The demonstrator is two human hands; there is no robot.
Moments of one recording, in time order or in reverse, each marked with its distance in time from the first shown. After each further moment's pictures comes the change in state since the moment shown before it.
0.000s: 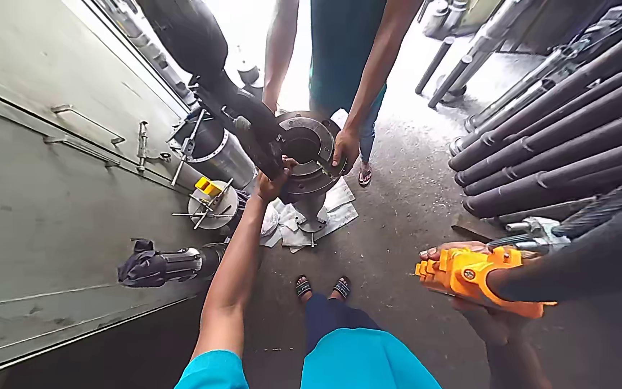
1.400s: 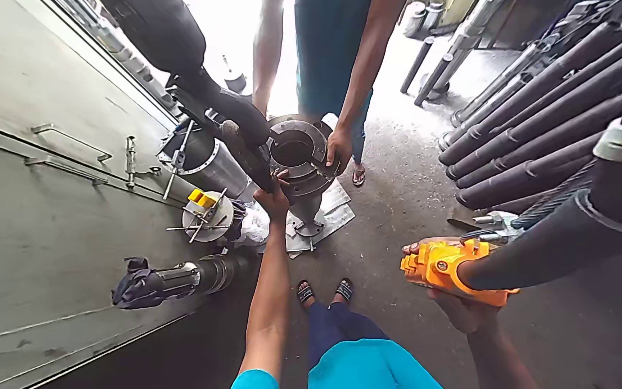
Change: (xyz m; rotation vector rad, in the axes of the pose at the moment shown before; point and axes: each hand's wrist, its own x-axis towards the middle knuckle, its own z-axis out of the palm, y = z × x) left_hand -0.013 0.022 0.067 0.068 0.781 0.027; right_hand 0.002 0.007 0.035 -0.113 0.071 -0.073
